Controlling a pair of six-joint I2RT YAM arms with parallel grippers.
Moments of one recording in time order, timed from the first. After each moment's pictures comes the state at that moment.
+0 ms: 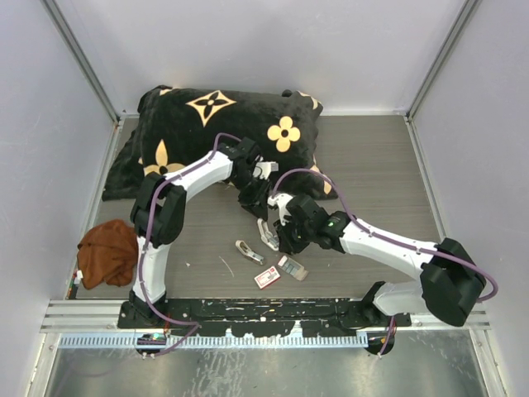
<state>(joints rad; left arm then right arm) -0.60 2.07 1.63 -0.91 0.59 -0.17 0.82 1.27 0.75 -0.38 -0.17 0.18</state>
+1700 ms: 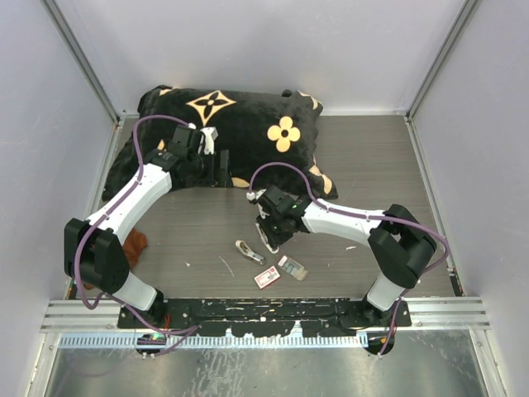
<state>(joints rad) -0.37 1.53 1.31 -0.67 0.19 -0.30 0.87 1.65 1.04 -0.51 -0.05 0.22</state>
